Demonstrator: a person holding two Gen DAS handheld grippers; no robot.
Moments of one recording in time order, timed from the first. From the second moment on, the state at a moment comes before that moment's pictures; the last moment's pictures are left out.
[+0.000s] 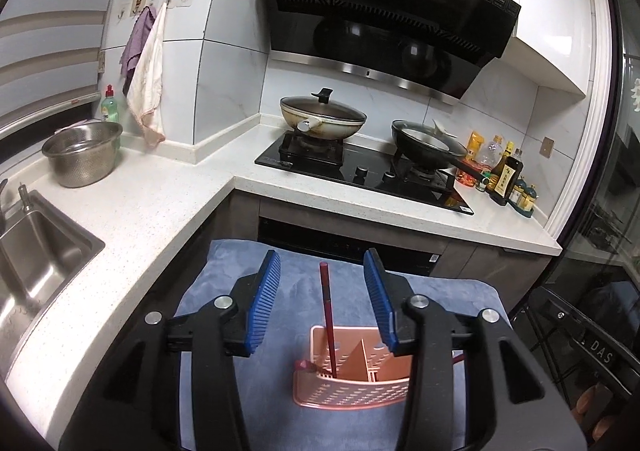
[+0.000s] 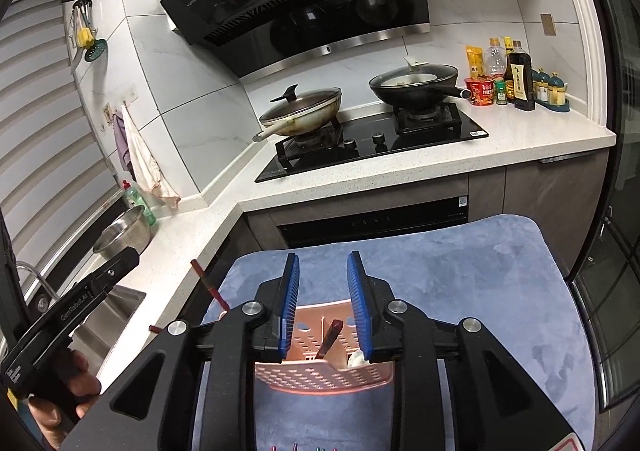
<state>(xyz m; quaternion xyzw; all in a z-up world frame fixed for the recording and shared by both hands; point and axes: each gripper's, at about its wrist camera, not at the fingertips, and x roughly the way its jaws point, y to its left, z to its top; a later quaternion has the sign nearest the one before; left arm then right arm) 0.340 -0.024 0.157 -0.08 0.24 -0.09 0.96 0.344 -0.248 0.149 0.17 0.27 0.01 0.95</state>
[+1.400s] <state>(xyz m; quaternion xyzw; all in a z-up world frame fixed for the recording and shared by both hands) 0.114 0.006 -0.036 -0.02 0.45 -0.10 0.89 0.100 -0.195 -0.035 0.12 0.47 0.00 0.88</state>
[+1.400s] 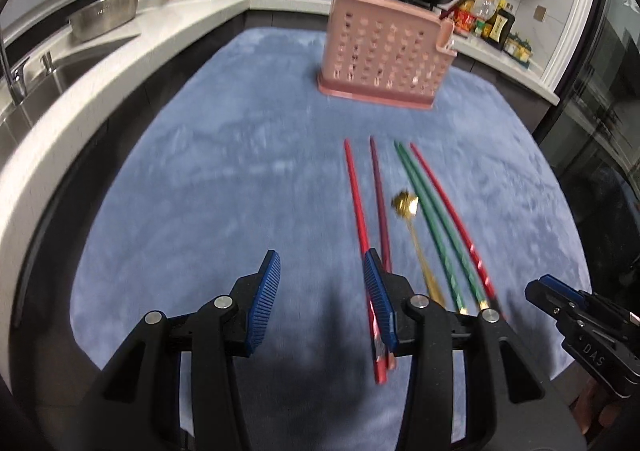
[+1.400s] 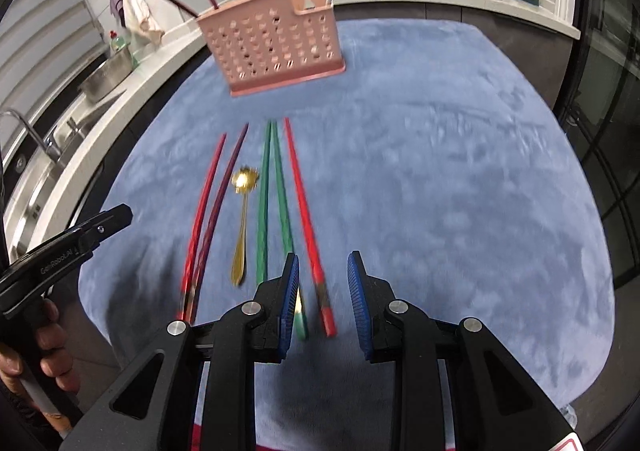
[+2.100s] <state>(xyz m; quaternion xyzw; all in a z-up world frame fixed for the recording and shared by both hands) 0.090 0.009 -0.069 -0.03 0.49 -0.10 0.86 0.107 -0.190 -0.074 0.10 0.50 0.00 0.86</state>
